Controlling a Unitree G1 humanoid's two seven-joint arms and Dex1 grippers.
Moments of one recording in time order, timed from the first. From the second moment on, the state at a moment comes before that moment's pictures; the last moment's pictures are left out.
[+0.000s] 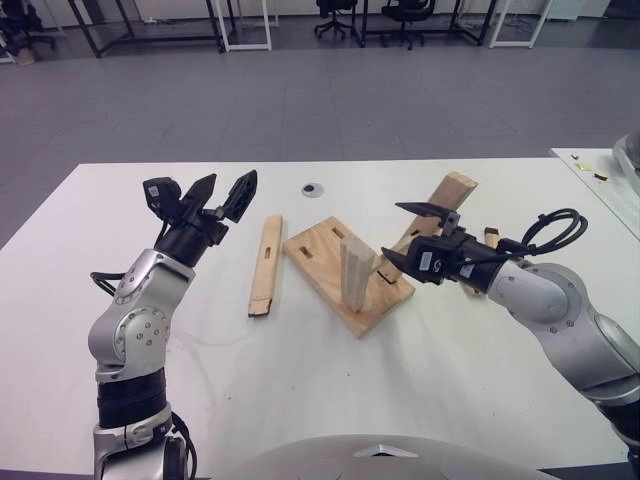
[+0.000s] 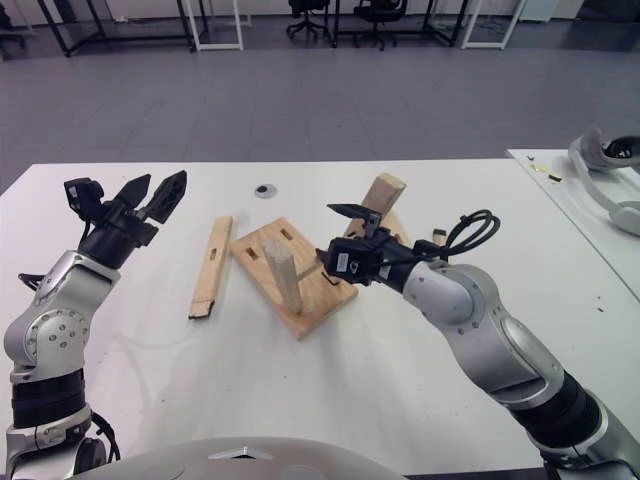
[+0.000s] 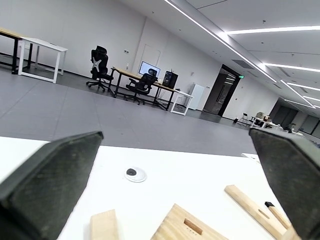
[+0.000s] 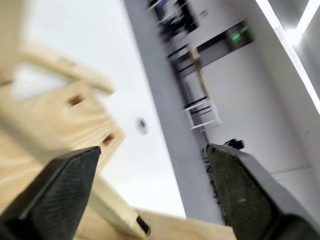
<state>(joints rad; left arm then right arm) -0.16 0.32 0.29 -0.33 -0.82 0.52 -0.31 -0.19 -0.87 0.32 -0.69 -0.19 0.37 0.54</state>
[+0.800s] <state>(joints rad) -0.20 0.32 0.28 -0.31 -0.81 0.52 -0.32 -0.19 -0.70 0.27 -0.49 -0.34 0.21 0.48</state>
